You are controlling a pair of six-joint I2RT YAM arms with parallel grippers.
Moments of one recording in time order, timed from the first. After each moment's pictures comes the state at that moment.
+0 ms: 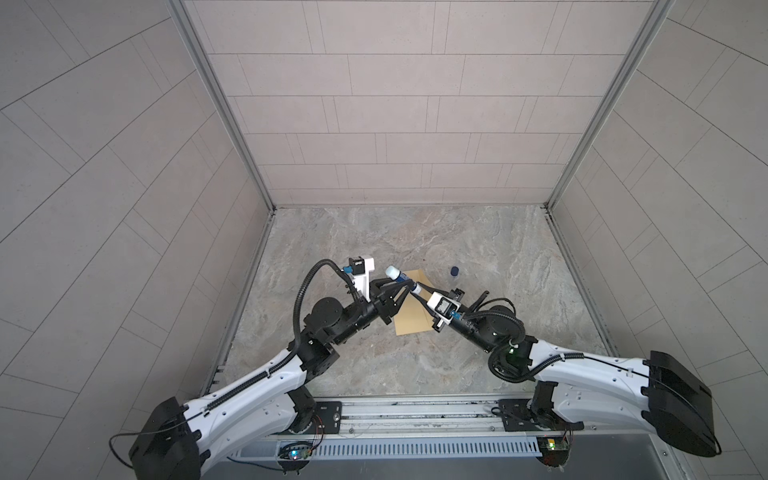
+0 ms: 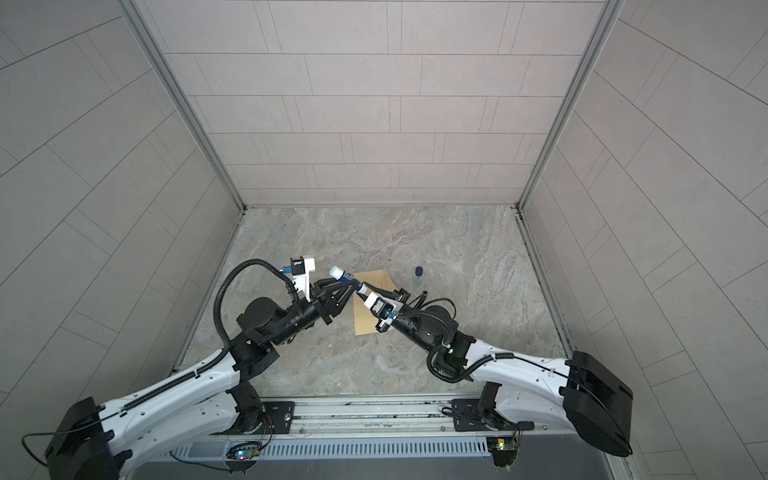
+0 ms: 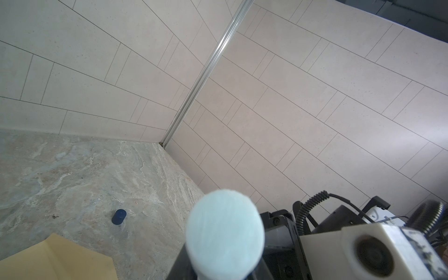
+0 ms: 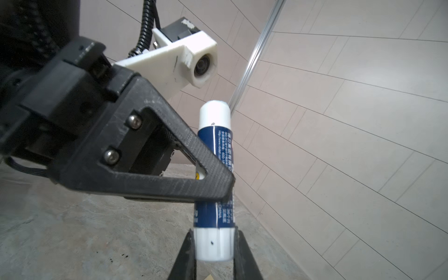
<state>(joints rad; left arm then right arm) -0.79 0.88 0.46 0.59 0.17 -0.62 0.93 1.06 0.49 0.71 0.01 -0.39</state>
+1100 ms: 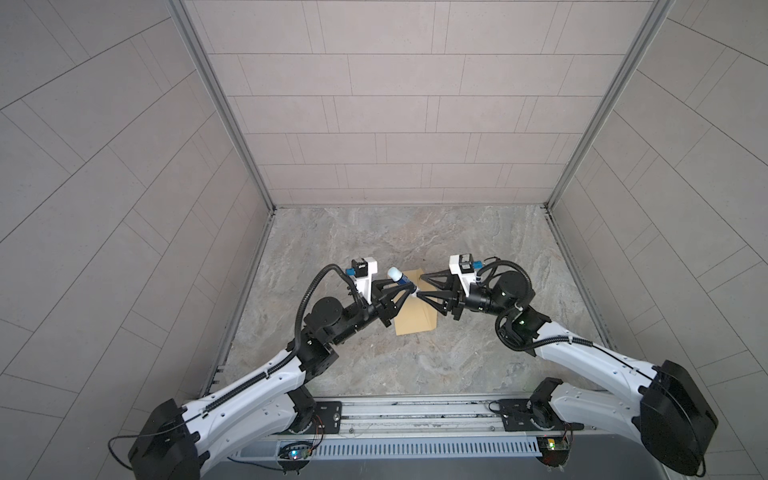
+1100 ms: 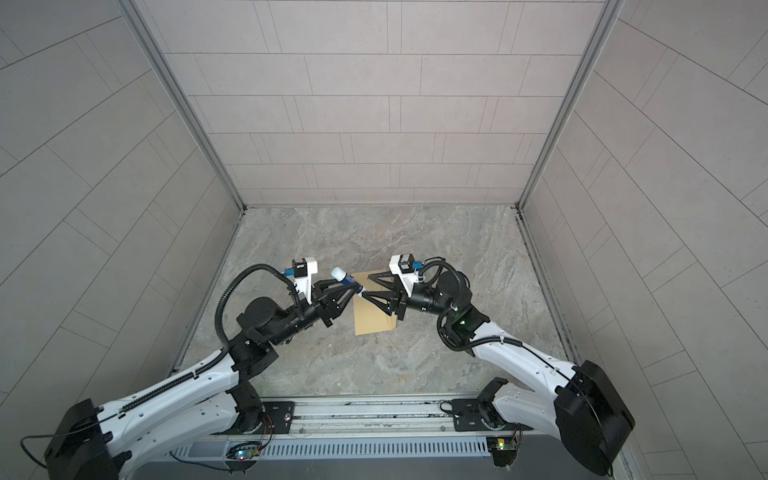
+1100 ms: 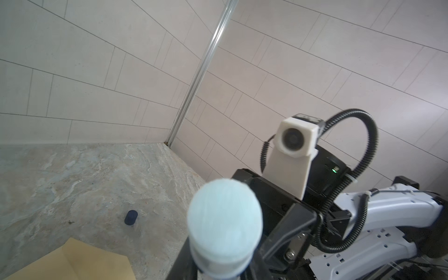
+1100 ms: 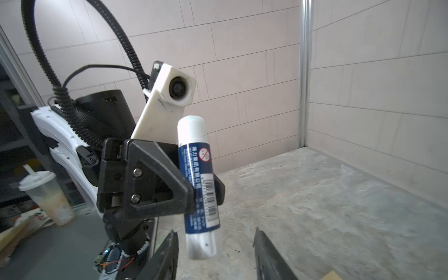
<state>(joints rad) -0.78 0.87 0.46 0.54 0.17 -0.55 0.65 1.07 0.55 0.63 -0.56 0.17</state>
